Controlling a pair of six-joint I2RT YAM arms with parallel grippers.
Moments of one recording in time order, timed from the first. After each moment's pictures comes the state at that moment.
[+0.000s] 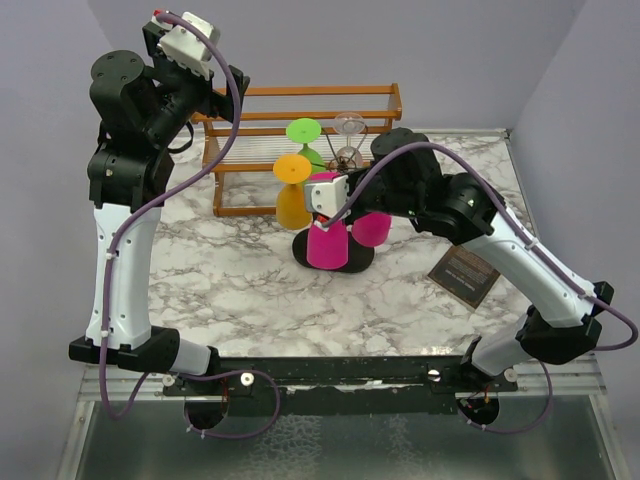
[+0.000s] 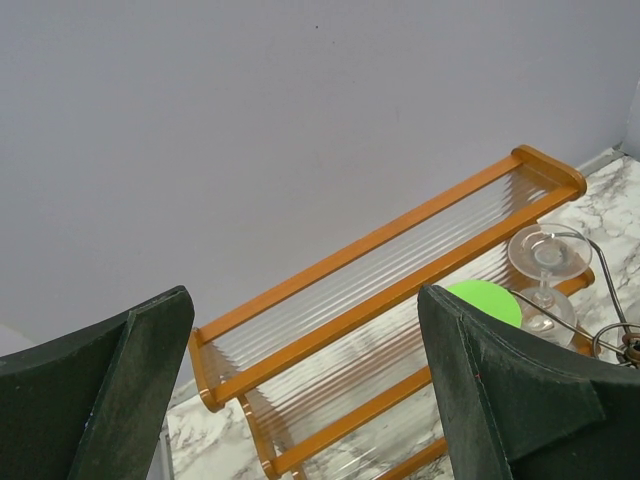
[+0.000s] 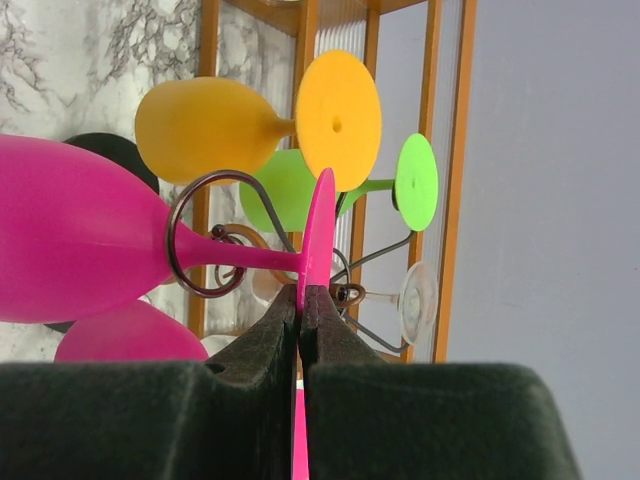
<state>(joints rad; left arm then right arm) -0.17 1.41 2.07 -0.57 0.27 0.23 0.96 1.50 1.92 -0.89 -0.01 -1.08</state>
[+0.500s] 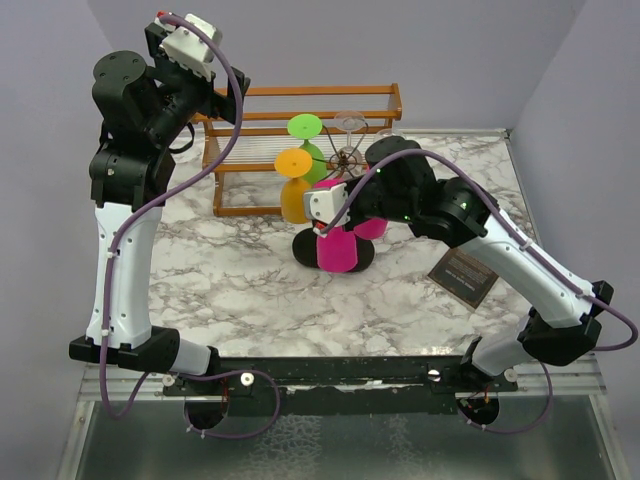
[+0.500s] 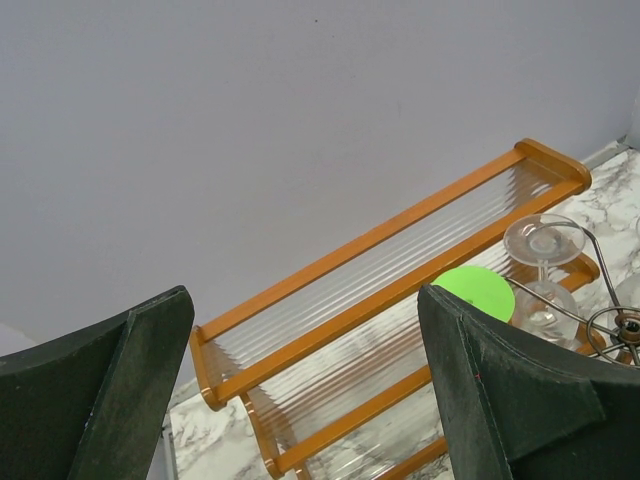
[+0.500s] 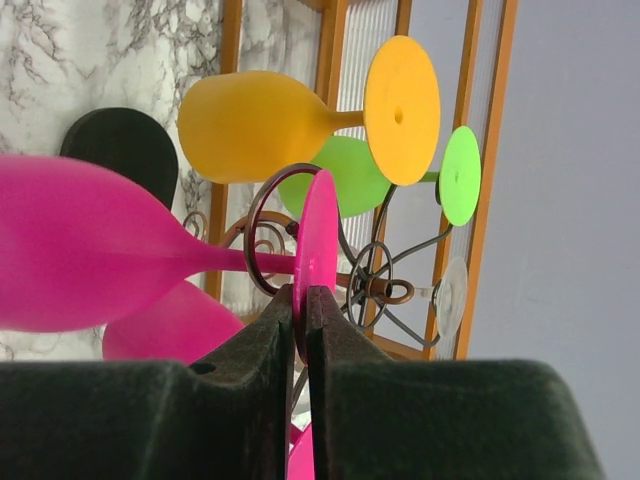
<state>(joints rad) -0.17 1.41 2.06 -0.57 0.27 0.24 0.96 1.48 1.84 -0.89 0.01 -1.09</state>
